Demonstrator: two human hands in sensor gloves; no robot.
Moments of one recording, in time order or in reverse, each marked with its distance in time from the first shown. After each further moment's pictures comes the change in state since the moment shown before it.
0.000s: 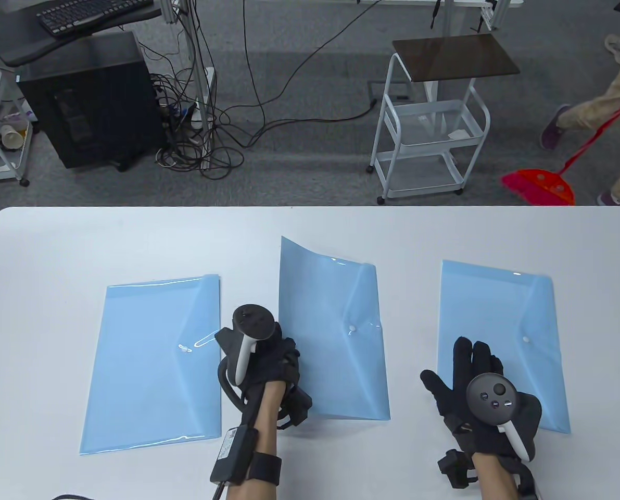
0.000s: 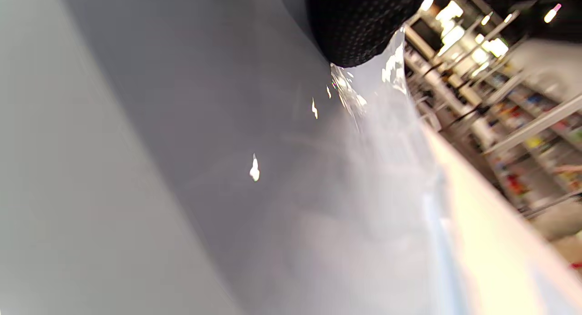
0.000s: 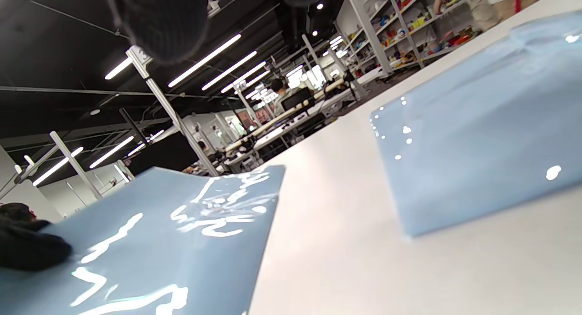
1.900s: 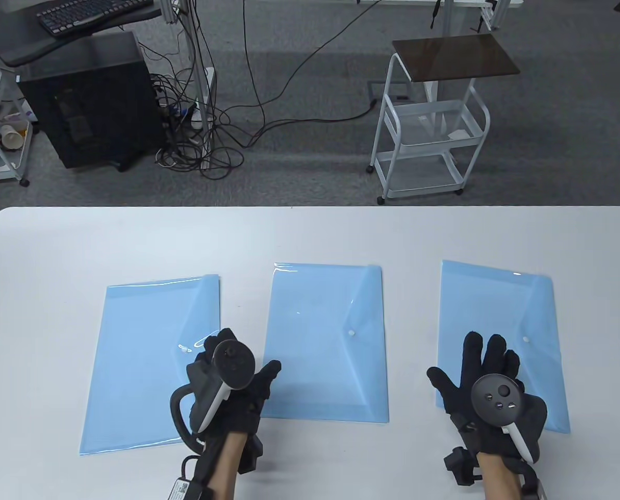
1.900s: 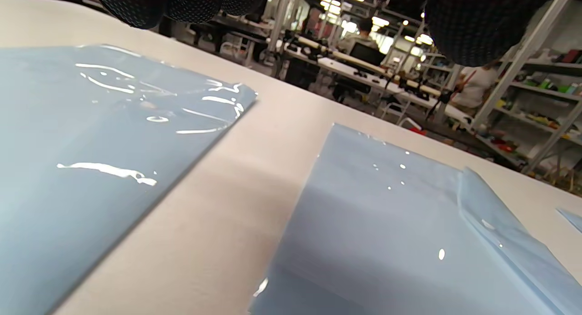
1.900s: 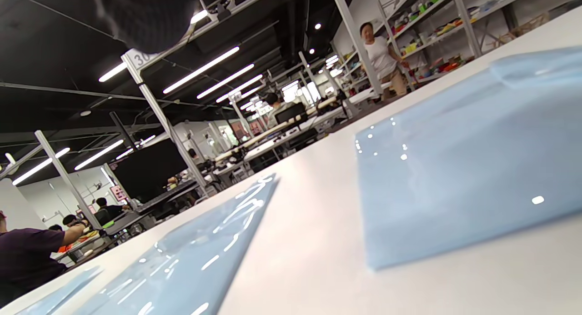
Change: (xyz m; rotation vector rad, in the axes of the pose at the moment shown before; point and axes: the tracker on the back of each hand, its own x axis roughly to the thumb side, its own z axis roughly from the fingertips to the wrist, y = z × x) left_hand -0.015 0.034 0.063 0.152 -0.109 -0.422; right_hand -0.005 -0.008 0.001 -0.055 0.012 0.057
